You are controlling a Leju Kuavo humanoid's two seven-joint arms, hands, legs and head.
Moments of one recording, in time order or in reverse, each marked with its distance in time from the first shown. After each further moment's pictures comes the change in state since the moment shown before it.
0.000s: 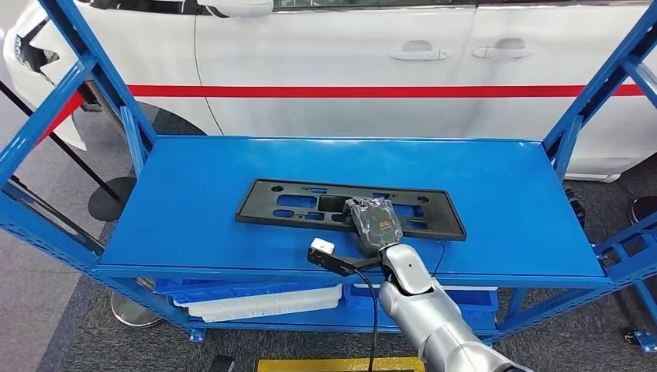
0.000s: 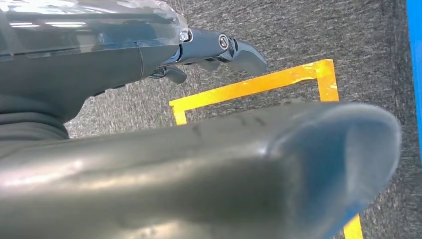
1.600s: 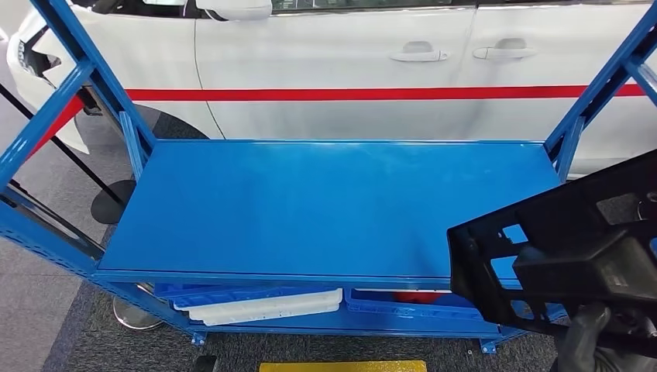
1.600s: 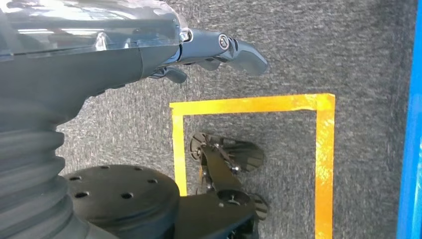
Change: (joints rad) left arm 0.007 0.013 0.040 0.000 0.122 0.075 -0.012; right arm 0.918 -0.185 -0.565 -1.603 -1.363 0.703 -0.557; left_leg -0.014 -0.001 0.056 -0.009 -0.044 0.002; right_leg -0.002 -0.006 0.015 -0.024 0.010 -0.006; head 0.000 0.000
